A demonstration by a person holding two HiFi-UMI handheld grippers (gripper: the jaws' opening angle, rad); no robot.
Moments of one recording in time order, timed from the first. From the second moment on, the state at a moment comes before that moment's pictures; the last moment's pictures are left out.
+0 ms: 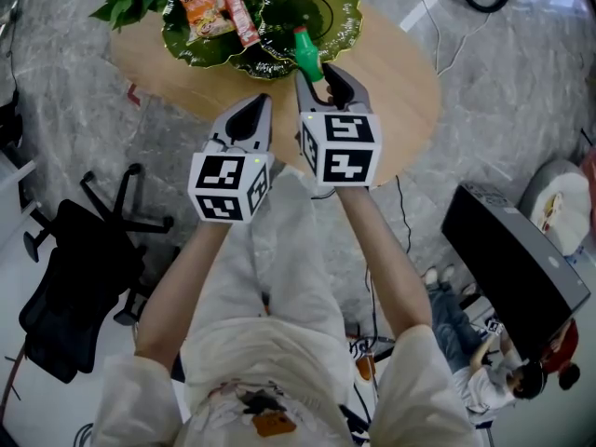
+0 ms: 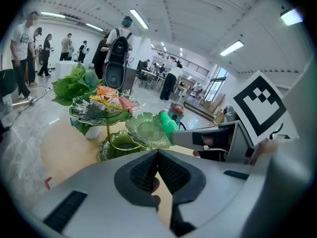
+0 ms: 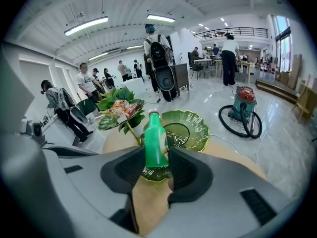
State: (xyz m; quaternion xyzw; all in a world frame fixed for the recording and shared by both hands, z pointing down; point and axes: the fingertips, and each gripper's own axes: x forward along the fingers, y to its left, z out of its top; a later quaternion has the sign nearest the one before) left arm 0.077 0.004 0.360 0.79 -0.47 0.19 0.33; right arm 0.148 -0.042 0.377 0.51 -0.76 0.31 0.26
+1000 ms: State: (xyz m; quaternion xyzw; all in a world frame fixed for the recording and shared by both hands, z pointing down) left arm 0.072 -0.015 0.383 0.78 -0.47 0.20 0.35; right arm 0.149 -0.068 0.413 0.52 -0.74 0.31 0.29
